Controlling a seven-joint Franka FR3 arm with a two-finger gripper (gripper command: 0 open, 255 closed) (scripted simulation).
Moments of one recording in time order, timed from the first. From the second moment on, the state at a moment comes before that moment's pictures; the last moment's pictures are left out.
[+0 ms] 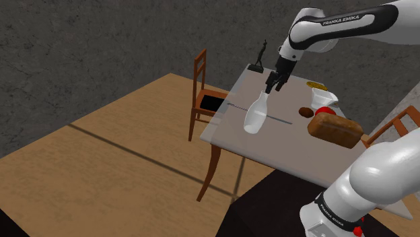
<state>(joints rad) -0.06 -0.30 -0.20 -2.25 -0.02 1.98 -0.27</state>
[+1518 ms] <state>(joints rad) -0.07 -0.12 -0.24 -2.23 -0.01 2.16 -0.32</state>
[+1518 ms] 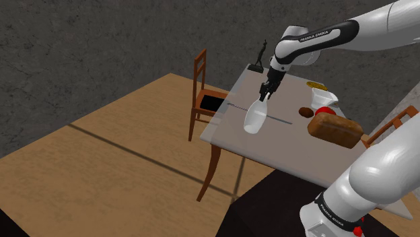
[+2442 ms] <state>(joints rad) -0.07 -0.15 -0.23 -2.16 -0.02 2.07 -0.32</state>
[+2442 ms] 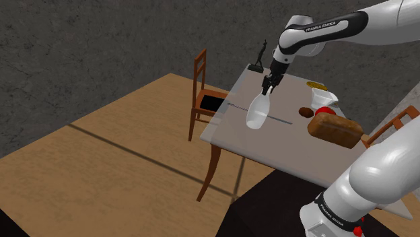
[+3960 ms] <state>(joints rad) -0.07 -0.18 -0.22 -1.89 -0.03 1.76 -0.31</state>
